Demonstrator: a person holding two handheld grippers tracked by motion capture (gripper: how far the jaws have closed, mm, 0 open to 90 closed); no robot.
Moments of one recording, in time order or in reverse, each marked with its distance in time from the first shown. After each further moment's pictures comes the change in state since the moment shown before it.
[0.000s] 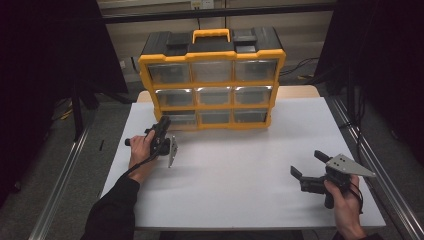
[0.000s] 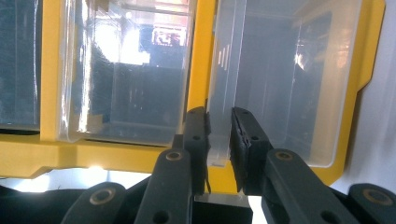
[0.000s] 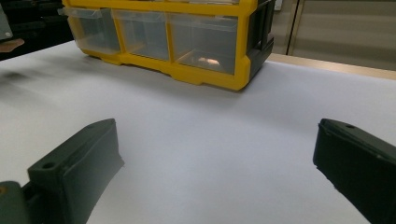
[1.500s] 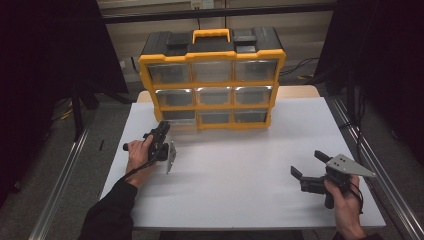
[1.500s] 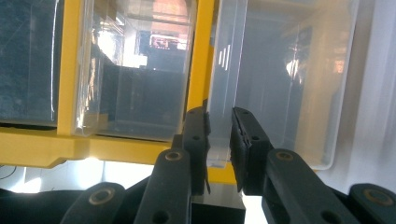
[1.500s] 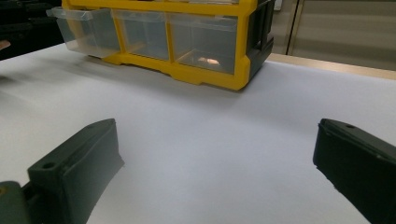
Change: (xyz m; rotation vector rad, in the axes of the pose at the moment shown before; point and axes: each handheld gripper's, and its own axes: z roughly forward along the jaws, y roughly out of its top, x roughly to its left) left arm -0.001 0.002 -0.018 -0.048 -0.011 -0.051; right arm 0.000 0.000 0.000 -0.001 -0.002 0.000
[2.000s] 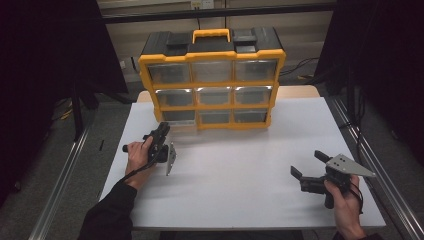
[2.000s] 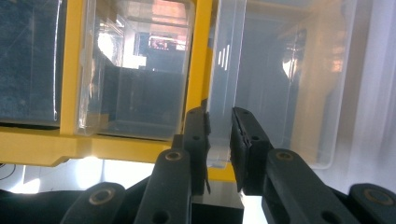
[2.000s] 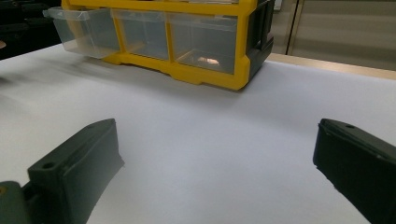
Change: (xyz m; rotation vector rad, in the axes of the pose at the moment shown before) left arm -0.005 0.001 0.001 -0.070 -0.003 -0.074; right arm 0.000 0.000 0.000 0.002 -0.001 0.000
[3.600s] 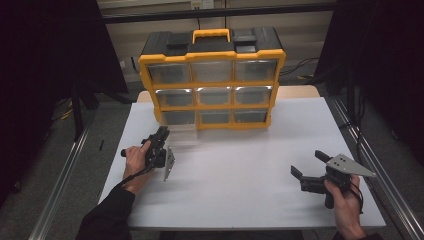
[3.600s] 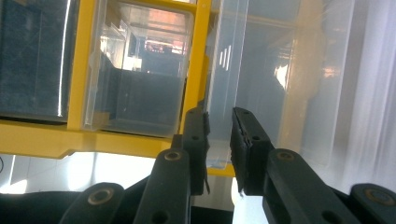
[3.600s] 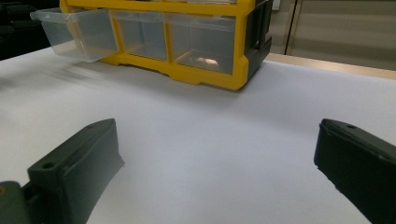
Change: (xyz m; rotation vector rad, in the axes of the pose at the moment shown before) left arm 0.006 0.004 -0.023 0.045 -0.030 0.023; right arm -0.001 0.000 0.000 -0.001 -0.005 0.003
